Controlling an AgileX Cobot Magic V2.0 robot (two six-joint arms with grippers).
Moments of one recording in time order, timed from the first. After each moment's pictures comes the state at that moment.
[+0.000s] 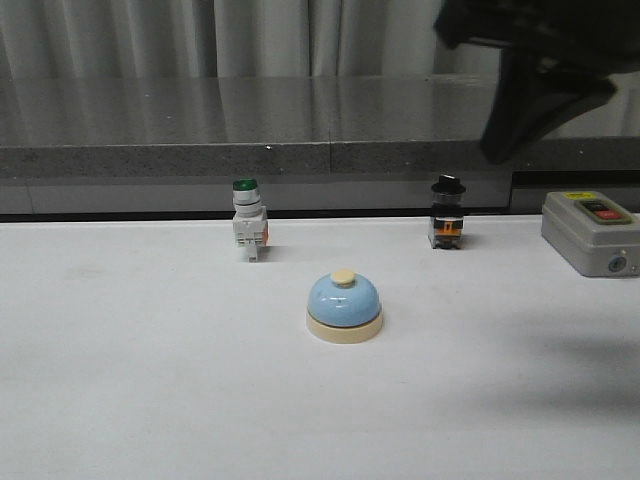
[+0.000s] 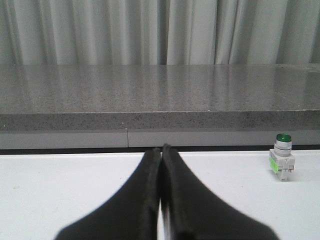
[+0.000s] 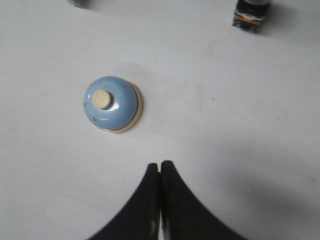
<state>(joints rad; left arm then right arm) -0.04 0.00 0.00 -0.05 0.04 0.00 0.43 1.47 -1.10 0.11 0.69 0.09</state>
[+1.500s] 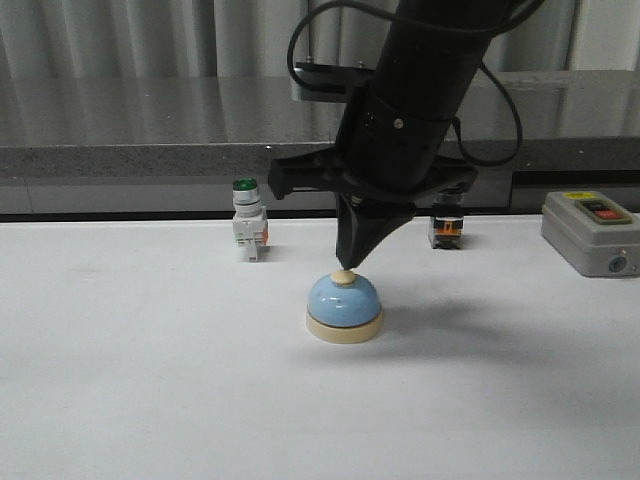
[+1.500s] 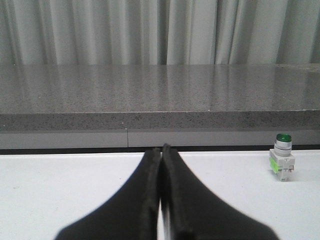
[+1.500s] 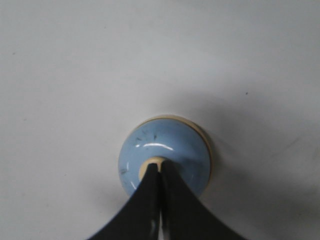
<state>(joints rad) -0.04 0.00 0.00 -0.05 0.04 0.00 0.56 1.91 -1.35 0.12 0.64 0.09</state>
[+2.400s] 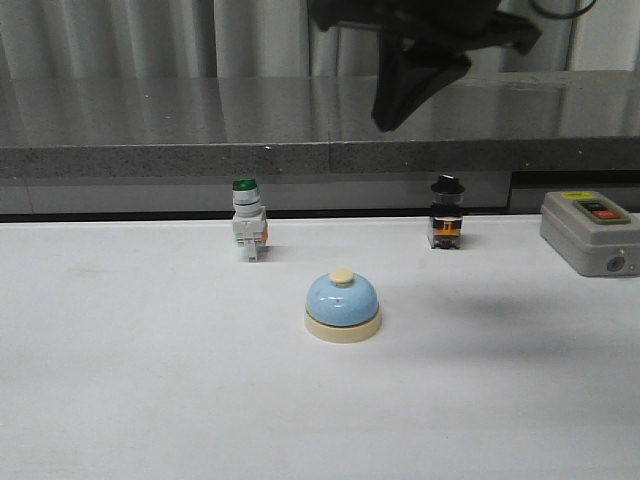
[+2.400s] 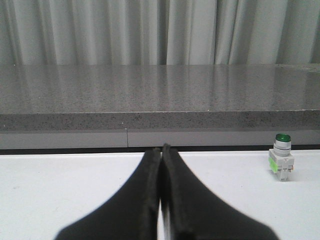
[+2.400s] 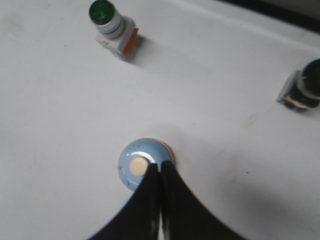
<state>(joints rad) -0.04 0.00 0.00 -0.05 0.04 0.00 0.49 1.65 -1.39 0.08 0.73 0.09</state>
